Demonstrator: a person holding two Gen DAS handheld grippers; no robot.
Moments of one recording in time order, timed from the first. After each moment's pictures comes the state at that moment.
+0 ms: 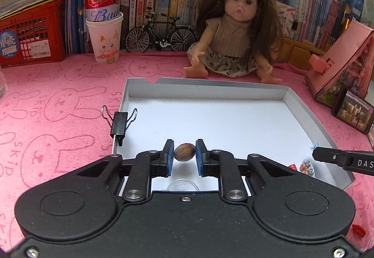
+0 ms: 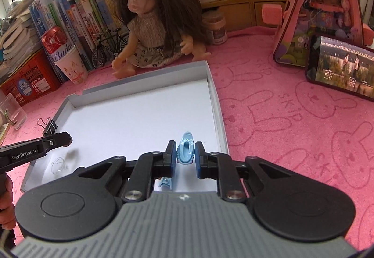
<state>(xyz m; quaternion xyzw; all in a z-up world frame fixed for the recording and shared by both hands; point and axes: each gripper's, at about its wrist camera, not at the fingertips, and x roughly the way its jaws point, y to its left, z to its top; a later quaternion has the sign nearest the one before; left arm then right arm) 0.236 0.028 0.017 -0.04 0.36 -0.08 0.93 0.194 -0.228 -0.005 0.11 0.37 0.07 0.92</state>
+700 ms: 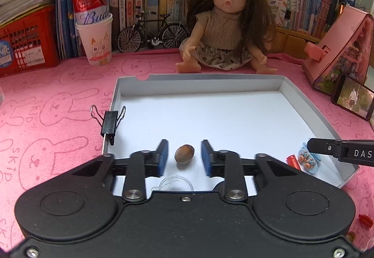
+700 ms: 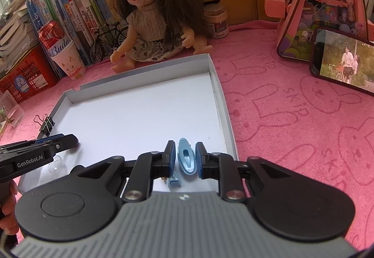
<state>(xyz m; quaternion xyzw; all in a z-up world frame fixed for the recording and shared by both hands) 0.230 0.015 0.017 -0.01 0.35 -0.09 0.93 0.194 -0.225 -0.007 0.11 0.37 0.07 0.92</state>
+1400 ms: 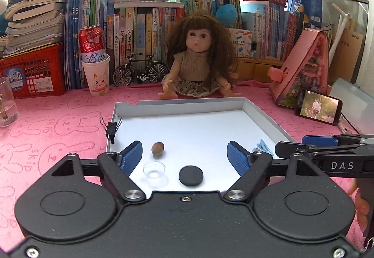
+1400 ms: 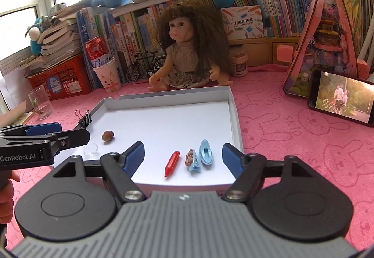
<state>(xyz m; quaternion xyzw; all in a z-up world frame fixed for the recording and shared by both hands) 0.120 0.009 0.055 -0.01 0.26 -0.12 0.96 0.114 -0.222 0.014 0.06 0.26 0.12 0.96</state>
